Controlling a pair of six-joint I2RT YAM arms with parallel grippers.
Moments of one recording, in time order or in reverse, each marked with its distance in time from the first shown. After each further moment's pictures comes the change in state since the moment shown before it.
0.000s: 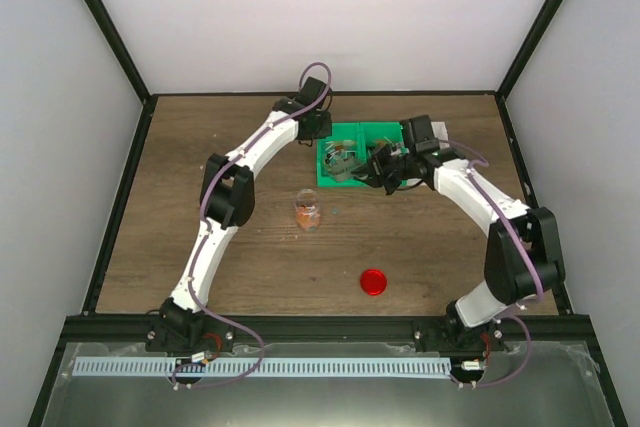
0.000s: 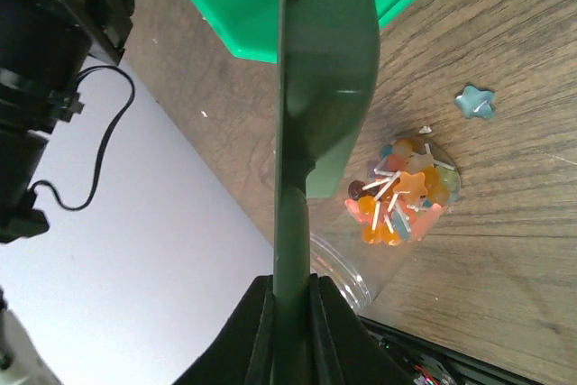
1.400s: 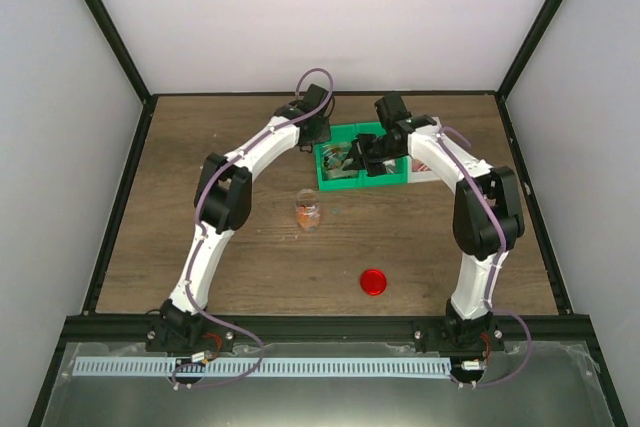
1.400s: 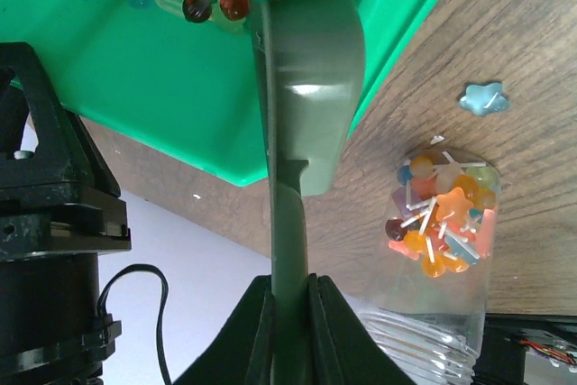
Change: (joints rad) left arm -0.028 -0.098 -0.186 0.071 -0.113 -0.081; right arm 0.048 0.349 0.404 -0.312 0.091 0.315
